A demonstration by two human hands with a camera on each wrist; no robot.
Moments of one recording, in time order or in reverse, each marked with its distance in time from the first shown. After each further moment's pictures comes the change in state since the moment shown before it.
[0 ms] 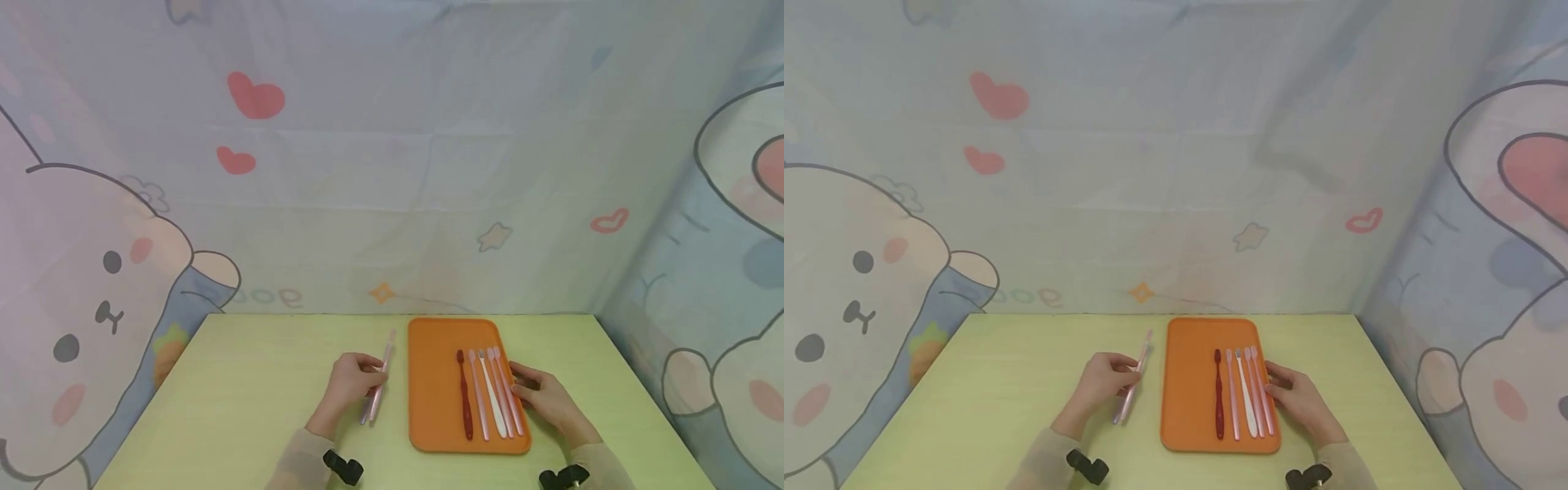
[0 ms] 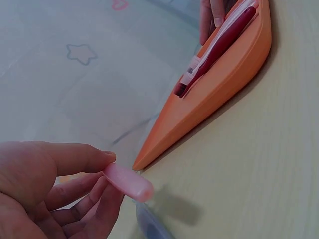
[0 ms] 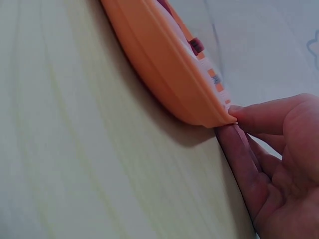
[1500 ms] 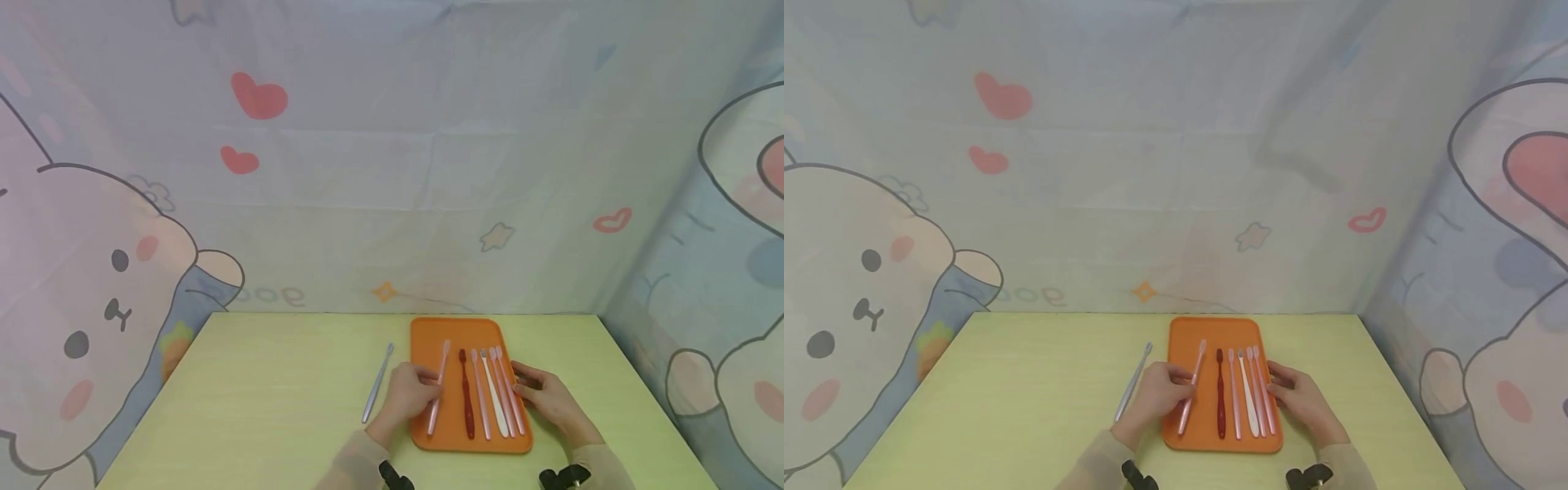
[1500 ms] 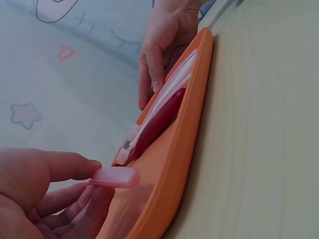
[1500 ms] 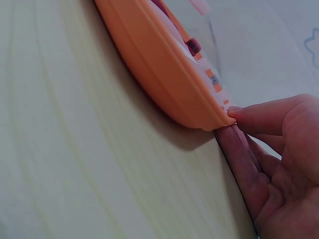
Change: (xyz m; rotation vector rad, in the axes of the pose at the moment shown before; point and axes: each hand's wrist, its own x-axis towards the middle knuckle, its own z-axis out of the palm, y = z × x) left_hand -0.005 0.023 0.098 0.046 -0.027 0.048; right_hand -0.001 -0.004 0.001 -0.006 0.010 0.015
